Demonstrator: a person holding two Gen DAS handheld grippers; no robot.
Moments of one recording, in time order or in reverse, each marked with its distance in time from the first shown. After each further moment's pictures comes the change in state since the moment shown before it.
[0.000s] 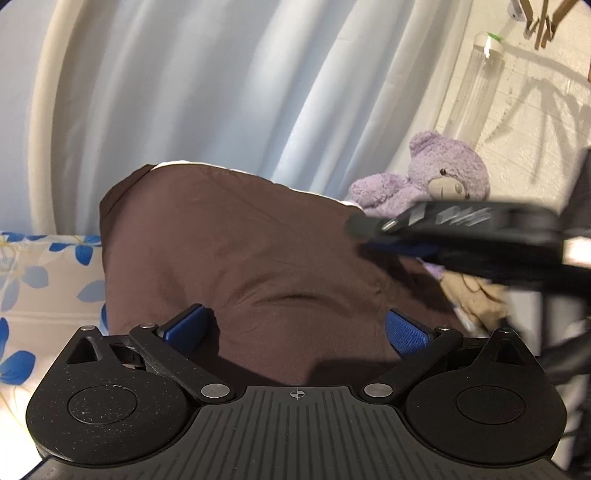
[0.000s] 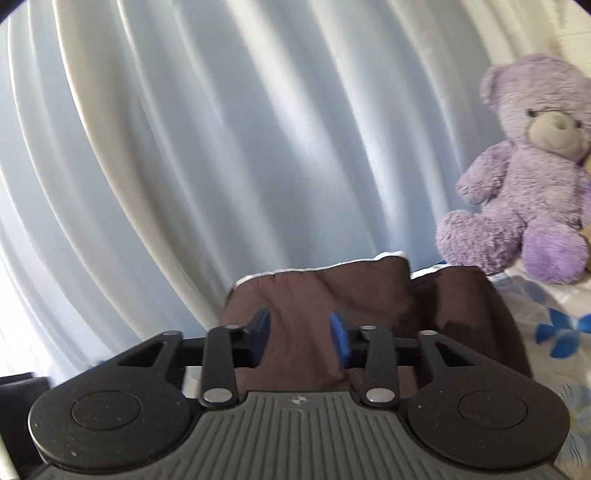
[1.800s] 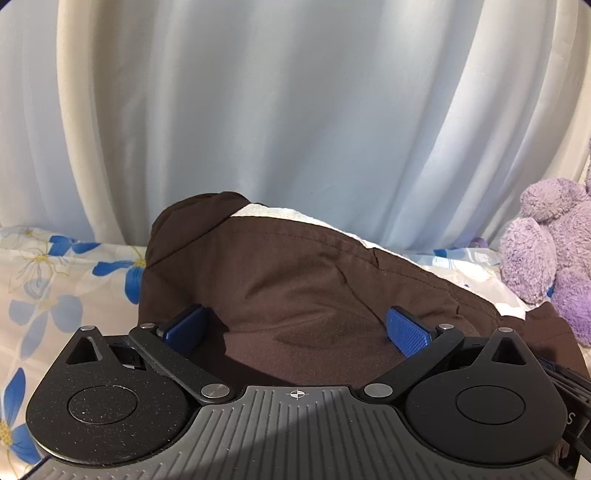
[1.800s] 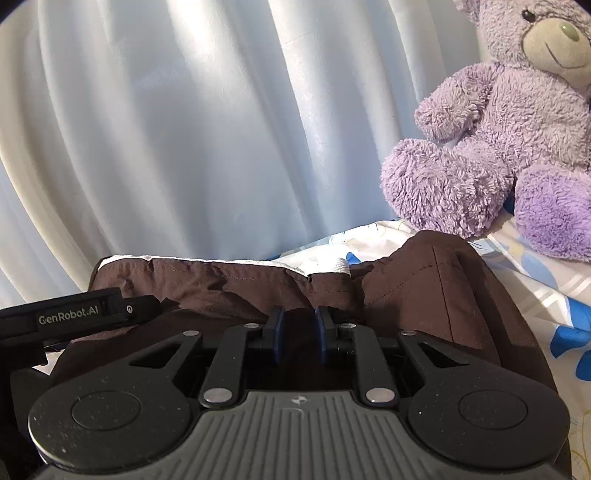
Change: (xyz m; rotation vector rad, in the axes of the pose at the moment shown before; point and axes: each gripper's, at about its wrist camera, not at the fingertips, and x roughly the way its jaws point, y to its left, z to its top) left arm 0.152 0.042 0.059 -0.078 0.085 0.441; right arm 0.137 -0.058 0.003 -0.018 0.100 -0.190
